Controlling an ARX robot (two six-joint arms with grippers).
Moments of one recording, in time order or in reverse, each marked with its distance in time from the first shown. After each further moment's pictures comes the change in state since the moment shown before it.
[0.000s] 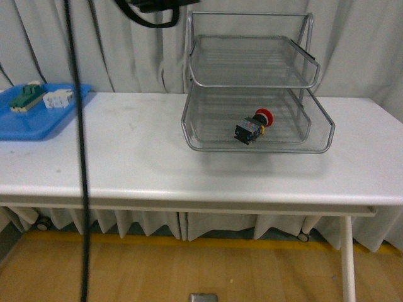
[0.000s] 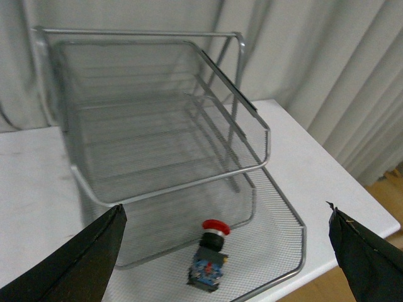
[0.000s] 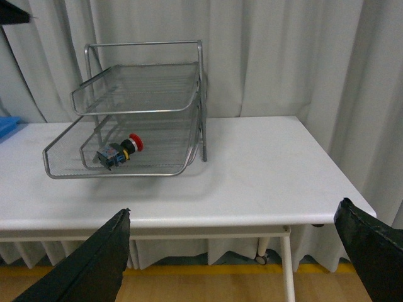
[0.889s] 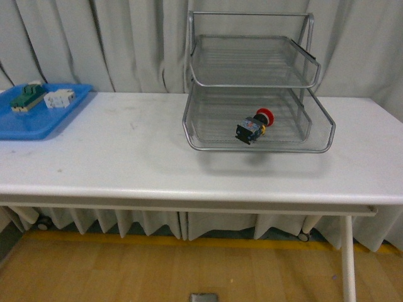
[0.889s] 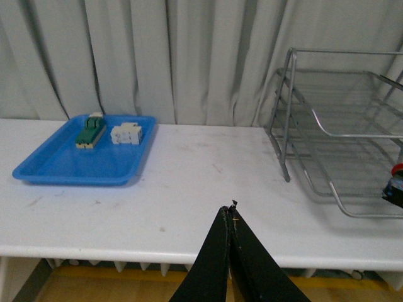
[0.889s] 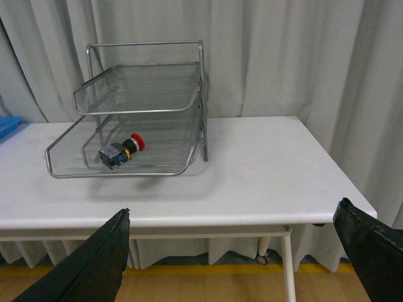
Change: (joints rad) left arm 0.350 -0.948 -1.195 0.454 -0.176 0.138; right arm 0.000 0.000 0.000 0.000 -0.003 0.000
